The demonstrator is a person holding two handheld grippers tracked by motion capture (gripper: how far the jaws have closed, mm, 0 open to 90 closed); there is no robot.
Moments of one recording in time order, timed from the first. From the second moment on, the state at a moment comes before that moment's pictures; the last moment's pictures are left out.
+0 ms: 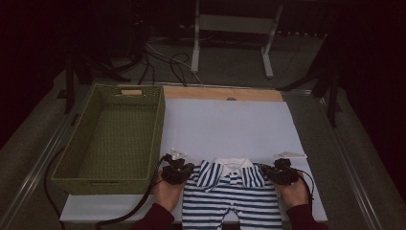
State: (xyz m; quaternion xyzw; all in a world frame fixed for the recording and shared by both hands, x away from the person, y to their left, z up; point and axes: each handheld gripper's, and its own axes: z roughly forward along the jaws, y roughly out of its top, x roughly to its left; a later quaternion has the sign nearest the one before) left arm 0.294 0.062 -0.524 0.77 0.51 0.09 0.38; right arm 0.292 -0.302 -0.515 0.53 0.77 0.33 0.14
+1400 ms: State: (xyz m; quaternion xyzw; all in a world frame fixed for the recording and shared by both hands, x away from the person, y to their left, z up) left arm 0.362 0.047 -0.510 0.73 0.55 0.15 0.37; right arm 0.354 -0.285 -0.491 0.53 0.75 0.33 0.23
